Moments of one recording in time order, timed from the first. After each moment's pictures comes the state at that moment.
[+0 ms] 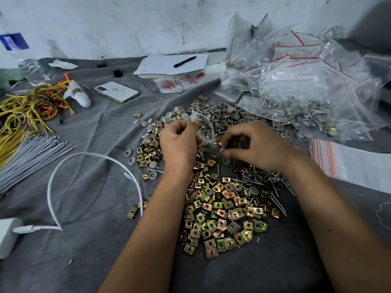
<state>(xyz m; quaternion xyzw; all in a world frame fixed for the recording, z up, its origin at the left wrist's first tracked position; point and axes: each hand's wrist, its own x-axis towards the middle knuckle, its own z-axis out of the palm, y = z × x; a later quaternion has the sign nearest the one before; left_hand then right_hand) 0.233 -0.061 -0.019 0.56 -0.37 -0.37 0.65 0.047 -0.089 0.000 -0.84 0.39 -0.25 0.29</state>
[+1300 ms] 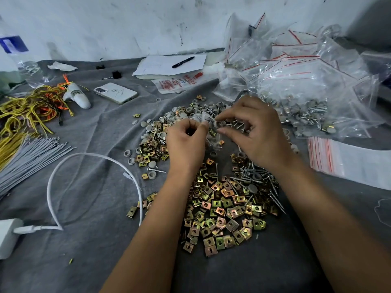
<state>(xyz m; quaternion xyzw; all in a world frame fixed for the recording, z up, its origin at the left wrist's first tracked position) 0.226 -0.058 -0.021 0.56 -0.47 -0.32 0.61 0.060 -0.087 0.001 -0.81 0.36 -0.45 0.10</state>
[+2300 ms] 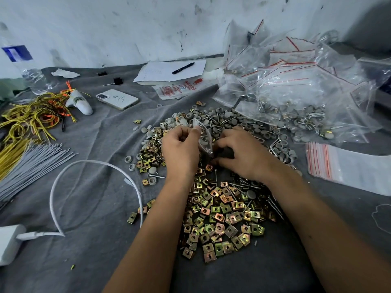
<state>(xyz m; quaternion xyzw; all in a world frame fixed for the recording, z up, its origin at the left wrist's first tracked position) 0.227 -0.062 -0.020 0.56 -0.40 -0.33 0.65 0.070 -0.092 -0.017 -0.87 0.43 -0.21 0.14</state>
